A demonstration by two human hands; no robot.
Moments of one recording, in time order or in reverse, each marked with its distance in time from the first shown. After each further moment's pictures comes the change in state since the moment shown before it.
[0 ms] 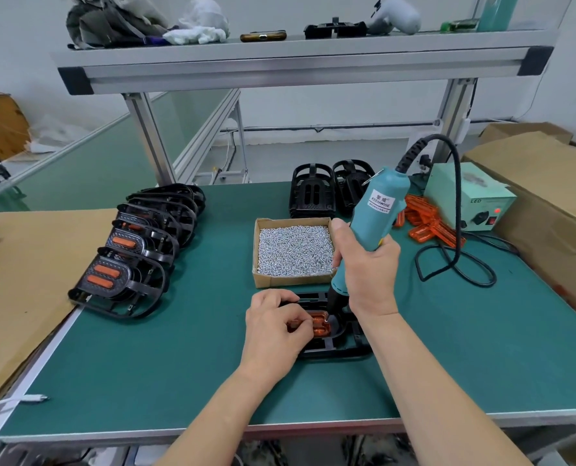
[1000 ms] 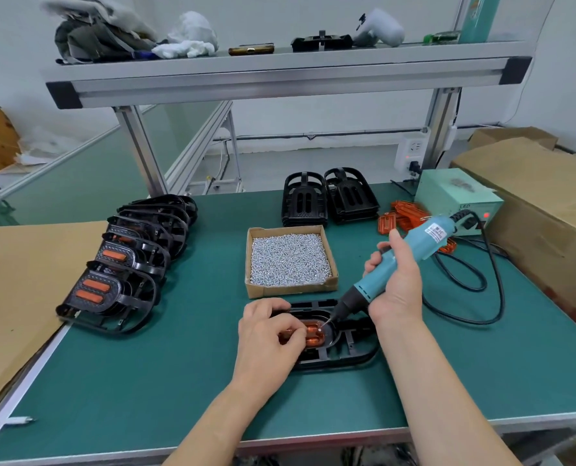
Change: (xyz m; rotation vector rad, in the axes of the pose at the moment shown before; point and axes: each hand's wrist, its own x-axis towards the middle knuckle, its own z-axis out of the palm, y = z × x) left_hand -0.002 0.000 -0.004 -0.014 0.008 0.041; right_hand 0.026 0.017 -0.048 0.474 0.321 0.473
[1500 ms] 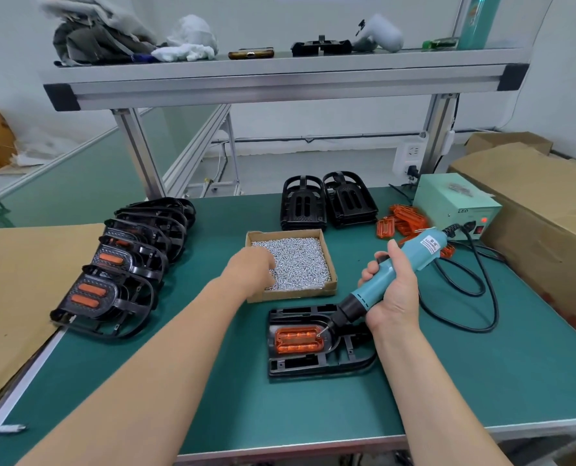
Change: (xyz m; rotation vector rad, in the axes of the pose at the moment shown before) left_hand 0.141 0.001 -0.034 0.665 -0.497 -0.096; right_hand 0.005 0.007 -0.008 -0.005 0.006 0.092
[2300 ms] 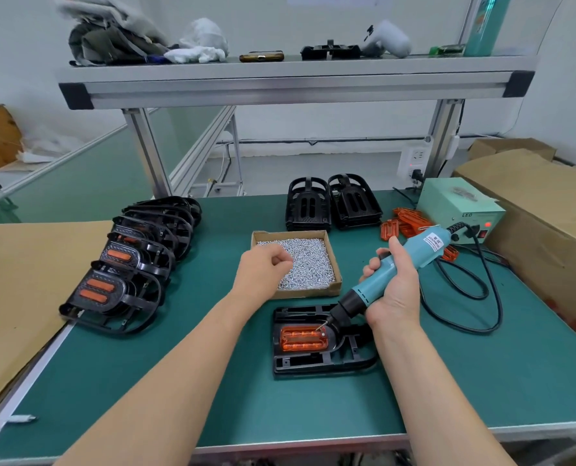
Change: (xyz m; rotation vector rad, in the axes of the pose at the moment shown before) left_hand -0.019 0.008 0.016 -0.682 0.324 -0.005; right_hand -0.007 -0.001 0.014 0.017 0.010 -0.011
